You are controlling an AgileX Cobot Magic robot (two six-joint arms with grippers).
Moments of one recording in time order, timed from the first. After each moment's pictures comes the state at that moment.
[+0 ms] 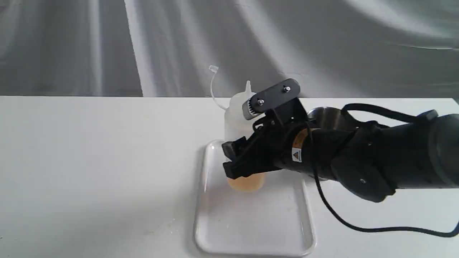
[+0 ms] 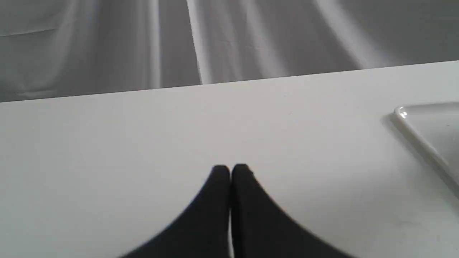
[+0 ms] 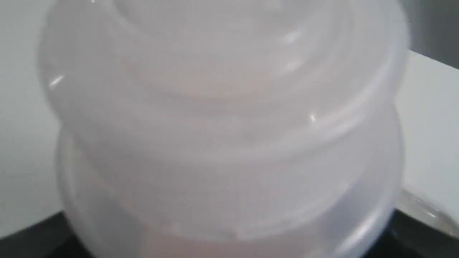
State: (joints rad) left arm -0.02 0.00 0.00 0.03 0.27 0.04; right arm 0.37 1.84 -0.96 -0.32 -0.28 0.23
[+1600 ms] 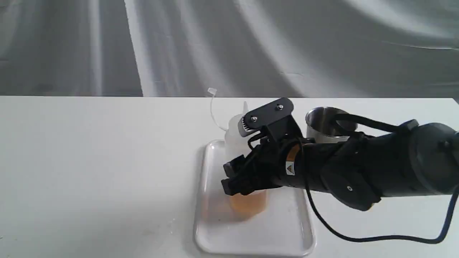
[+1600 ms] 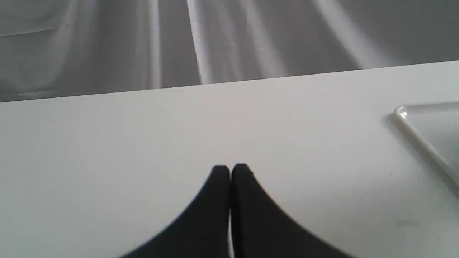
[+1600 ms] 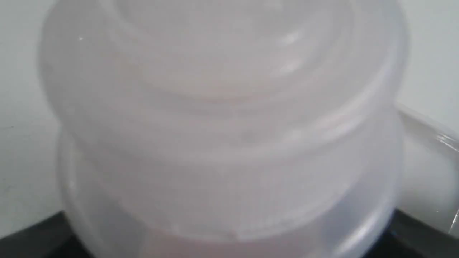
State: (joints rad) left arm -0.02 0.00 0.00 0.03 0.27 0.04; right arm 0.40 1.88 -0.96 -0.25 -0.20 0.21
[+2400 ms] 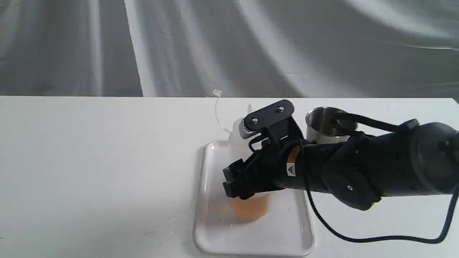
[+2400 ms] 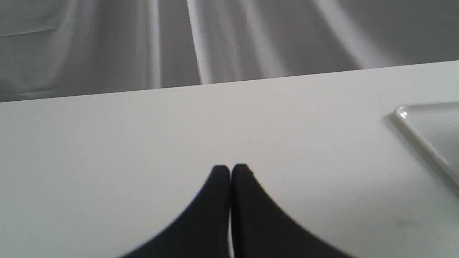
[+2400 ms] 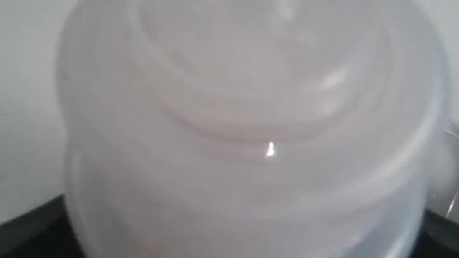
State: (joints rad) left arm -0.02 0.00 0.00 0.03 0.27 0.04; right arm 0.40 1.88 -0.96 -0.25 -0.16 0.21
